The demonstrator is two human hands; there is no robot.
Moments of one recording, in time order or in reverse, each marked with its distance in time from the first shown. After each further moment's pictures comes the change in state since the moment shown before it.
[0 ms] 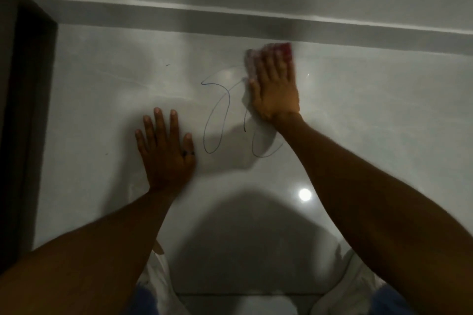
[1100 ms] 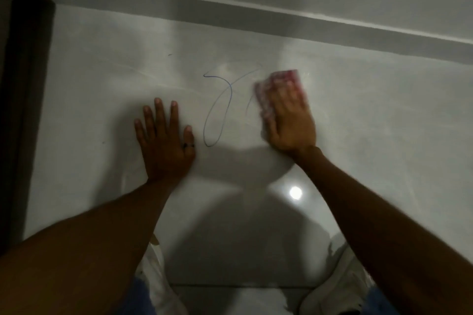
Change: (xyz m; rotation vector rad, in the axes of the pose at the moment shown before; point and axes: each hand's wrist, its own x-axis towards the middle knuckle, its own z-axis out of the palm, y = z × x) left_hand -0.001 -0.002 -0.002 -0.010 0.008 -0.007; right_hand -0.066 0.042 0.028 -0.096 0.111 -0.245
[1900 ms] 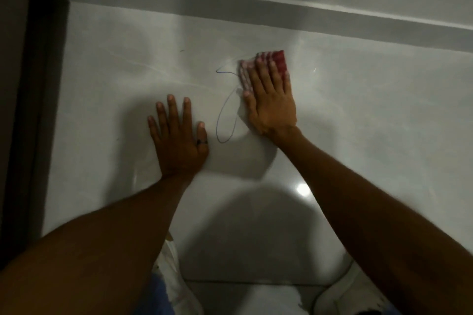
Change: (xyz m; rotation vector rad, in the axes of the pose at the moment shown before) left_hand 0.000 0.006 0.000 0.013 0.024 0.011; right_hand 0.047 -0.069 -0.002 0.100 -0.092 0.137
